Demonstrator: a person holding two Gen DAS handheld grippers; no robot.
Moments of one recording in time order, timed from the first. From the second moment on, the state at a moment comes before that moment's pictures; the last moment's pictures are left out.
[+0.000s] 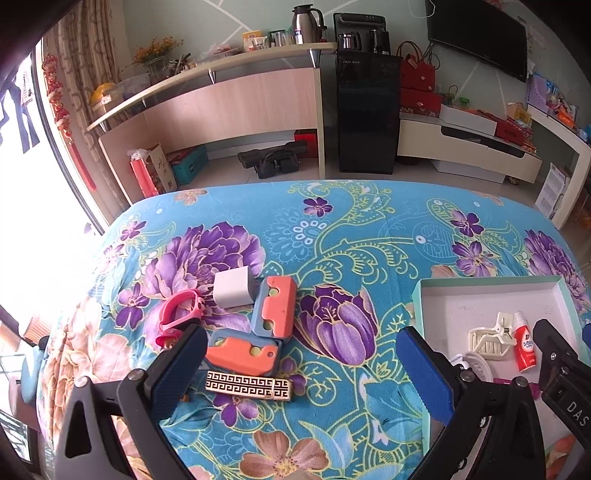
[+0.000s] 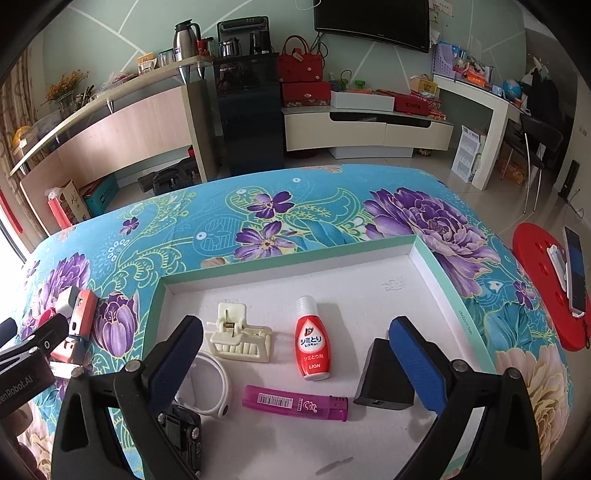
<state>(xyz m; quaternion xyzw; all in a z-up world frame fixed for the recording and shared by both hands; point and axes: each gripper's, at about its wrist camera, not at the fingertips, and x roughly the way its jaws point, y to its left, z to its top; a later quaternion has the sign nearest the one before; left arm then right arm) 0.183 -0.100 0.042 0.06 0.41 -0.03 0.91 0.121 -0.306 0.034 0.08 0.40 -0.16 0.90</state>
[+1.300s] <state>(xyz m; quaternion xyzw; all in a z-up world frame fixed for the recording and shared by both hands) 0.199 0.116 0.002 -0.10 0.48 0.11 0.86 0.188 -0.084 -0.020 0.00 0.47 0.06 0.88</state>
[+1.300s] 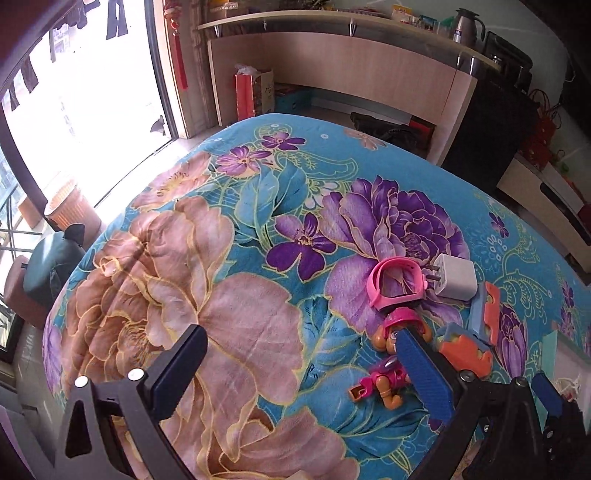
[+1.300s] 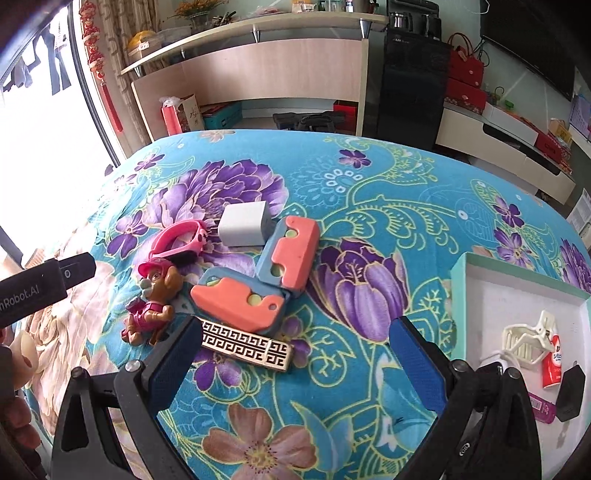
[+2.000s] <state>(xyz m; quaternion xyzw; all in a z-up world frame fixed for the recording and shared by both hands) 0.209 0.103 -0.014 -0.09 0.50 0.06 0.86 0.202 -0.048 -0.058 -0.01 0.48 0.05 0.87</state>
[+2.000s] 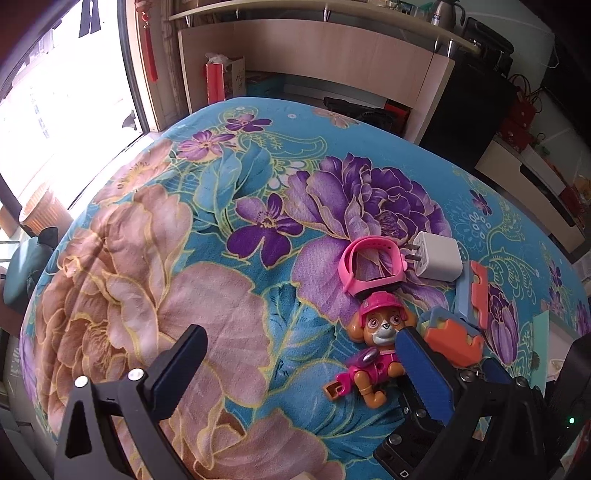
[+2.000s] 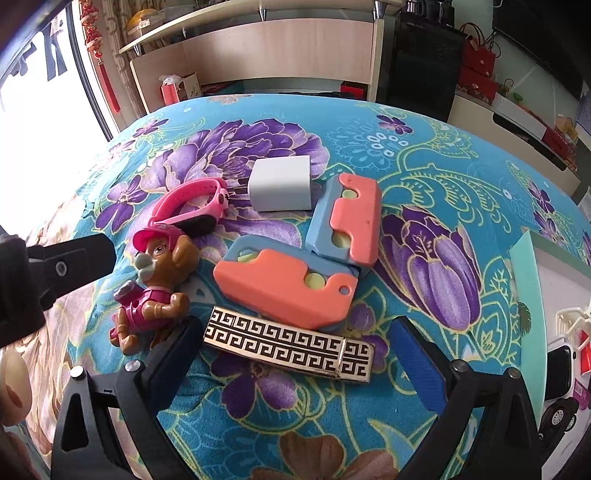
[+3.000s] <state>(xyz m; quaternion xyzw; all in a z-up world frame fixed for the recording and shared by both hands) 0.219 0.074 -0.035 -0.07 0.53 0.03 0.85 0.187 -0.093 -0.052 0.02 0.49 0.02 0.87</state>
